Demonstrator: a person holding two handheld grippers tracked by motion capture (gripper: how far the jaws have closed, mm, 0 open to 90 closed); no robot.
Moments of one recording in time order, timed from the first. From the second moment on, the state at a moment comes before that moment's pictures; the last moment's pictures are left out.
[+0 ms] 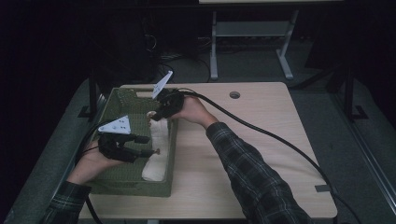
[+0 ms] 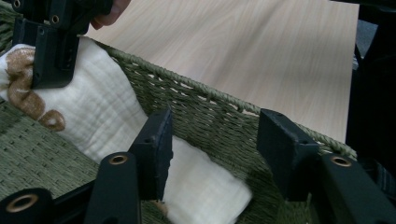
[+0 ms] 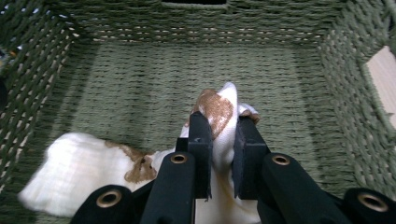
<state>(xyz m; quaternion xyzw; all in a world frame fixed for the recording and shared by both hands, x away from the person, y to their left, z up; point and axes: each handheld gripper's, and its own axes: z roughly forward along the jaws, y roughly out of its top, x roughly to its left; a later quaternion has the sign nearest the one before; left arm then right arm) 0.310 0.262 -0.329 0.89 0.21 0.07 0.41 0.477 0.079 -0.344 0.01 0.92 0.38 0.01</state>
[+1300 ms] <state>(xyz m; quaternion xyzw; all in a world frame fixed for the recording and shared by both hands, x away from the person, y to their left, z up) 0.326 0.228 -0.322 0.87 0.22 0.06 0.43 0.511 0.027 -0.331 0.08 0.90 0.41 0.06</state>
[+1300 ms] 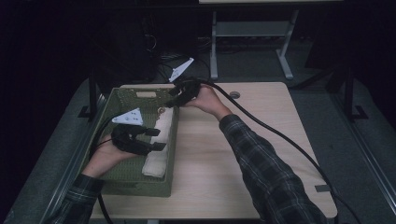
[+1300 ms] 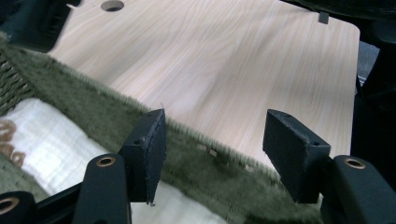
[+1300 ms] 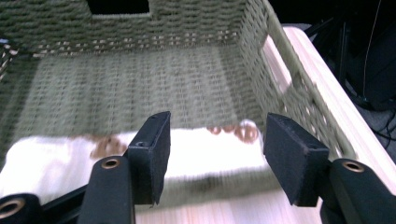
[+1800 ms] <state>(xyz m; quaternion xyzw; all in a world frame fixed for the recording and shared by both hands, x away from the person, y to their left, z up) 0.329 0.167 -0.307 0.87 0.22 0.08 0.43 0.499 -0.048 -0.323 0.09 0.90 0.42 0.06</state>
